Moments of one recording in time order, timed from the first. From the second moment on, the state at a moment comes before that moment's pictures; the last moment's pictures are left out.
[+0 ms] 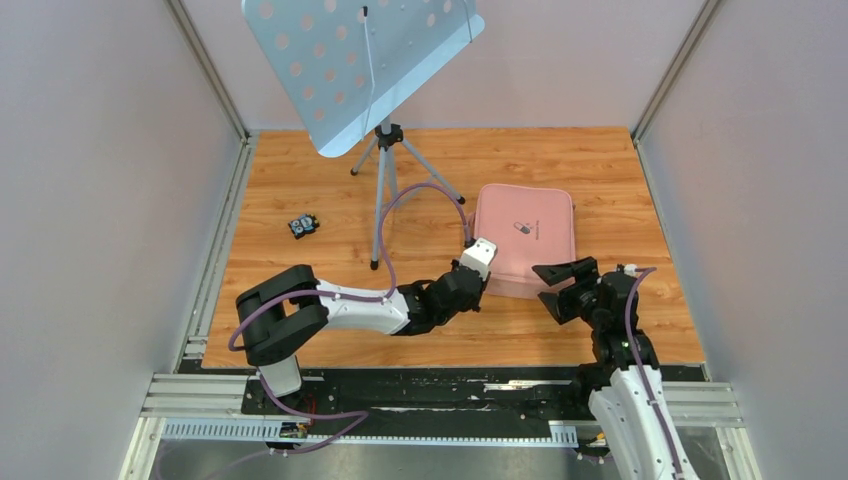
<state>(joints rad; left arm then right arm) -1.19 1.74 0.92 0.34 -0.45 -0.36 0.02 0.45 0.29 -0.38 -0.27 1.24</state>
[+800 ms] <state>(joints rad) -1.19 1.74 0.96 0.26 -0.34 -0.36 0.22 0.76 0.25 -0.06 -0.22 1.43</state>
